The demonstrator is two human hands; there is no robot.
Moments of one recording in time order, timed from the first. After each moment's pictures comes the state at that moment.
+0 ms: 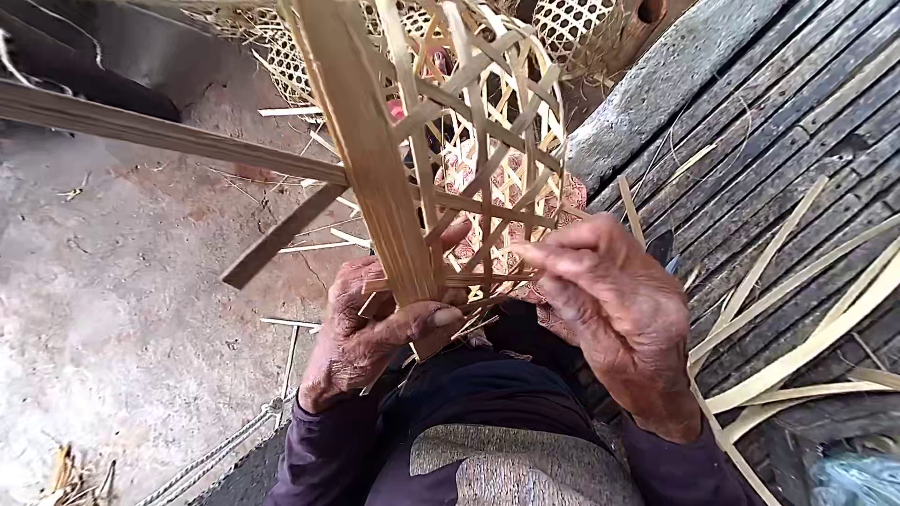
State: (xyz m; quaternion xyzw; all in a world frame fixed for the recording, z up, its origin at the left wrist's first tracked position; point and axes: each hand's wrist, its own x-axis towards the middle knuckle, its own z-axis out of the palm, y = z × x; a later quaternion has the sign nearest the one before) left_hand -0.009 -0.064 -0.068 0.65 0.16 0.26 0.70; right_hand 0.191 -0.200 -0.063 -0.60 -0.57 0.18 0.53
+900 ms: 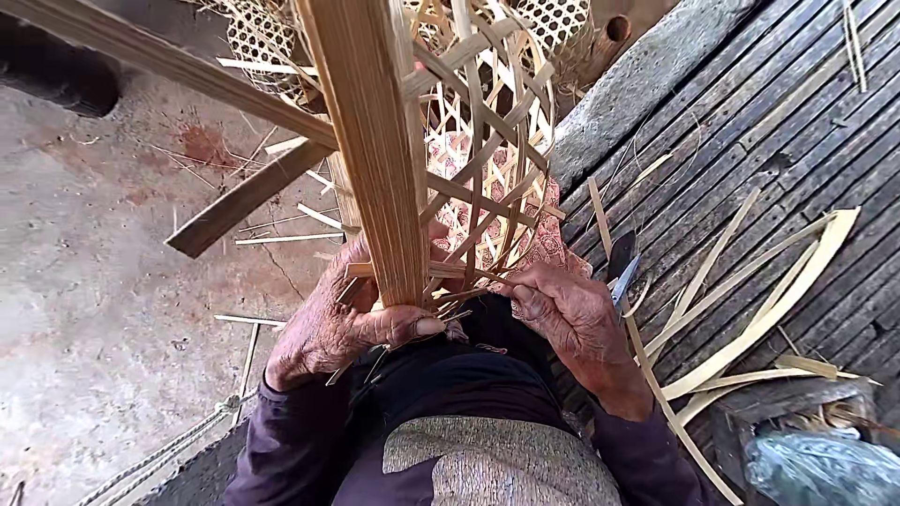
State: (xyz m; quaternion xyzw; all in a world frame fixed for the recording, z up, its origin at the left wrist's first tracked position) left_hand -0.017 -0.064 -0.077 0.66 0.16 0.17 0.71; right_hand 0.189 -0.233 -0.099 -0.65 -0.54 0.26 0.46
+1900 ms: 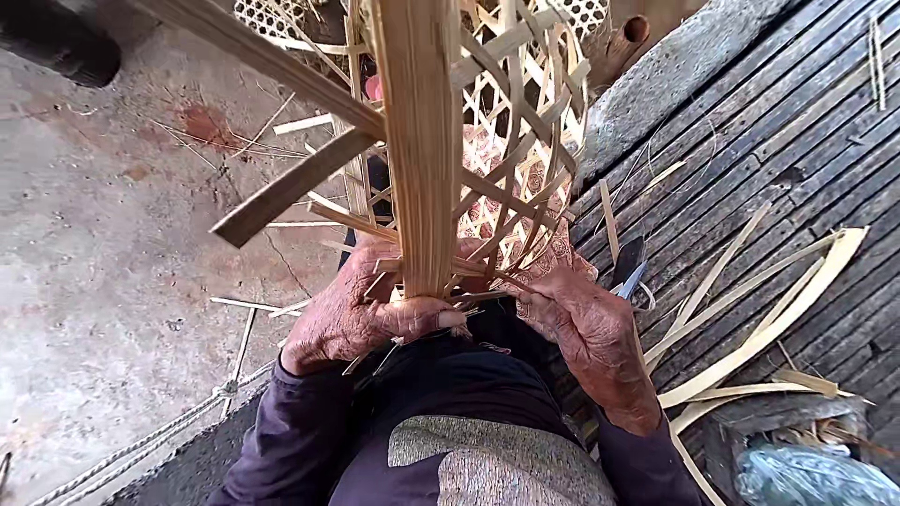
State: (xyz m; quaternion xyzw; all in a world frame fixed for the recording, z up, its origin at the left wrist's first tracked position) left_hand -0.012 -0.065 -0.081 0.70 0.14 0.18 0.68; right_hand 0.190 -0.237 -0.101 -0.67 -0.58 0.20 0.43
